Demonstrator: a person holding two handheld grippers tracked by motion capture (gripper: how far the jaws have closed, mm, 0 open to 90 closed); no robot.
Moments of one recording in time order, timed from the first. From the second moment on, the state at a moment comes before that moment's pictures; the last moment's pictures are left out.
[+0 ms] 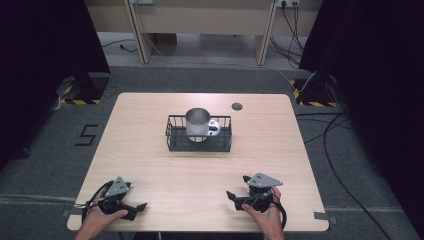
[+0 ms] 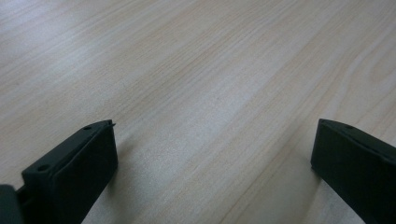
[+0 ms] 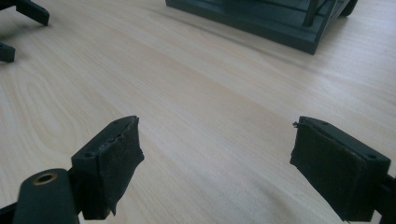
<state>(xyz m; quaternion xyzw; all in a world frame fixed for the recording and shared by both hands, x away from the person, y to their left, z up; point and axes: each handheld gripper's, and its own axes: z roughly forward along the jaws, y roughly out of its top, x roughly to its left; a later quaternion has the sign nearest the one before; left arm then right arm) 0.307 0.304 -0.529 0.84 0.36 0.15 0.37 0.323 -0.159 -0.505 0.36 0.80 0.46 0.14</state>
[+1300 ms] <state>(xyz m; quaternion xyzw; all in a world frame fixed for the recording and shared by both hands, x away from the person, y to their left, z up) 0.307 0.304 -0.529 0.84 0.36 0.15 0.37 0.308 -0.156 -0.522 0.36 0.85 0.36 0.16</state>
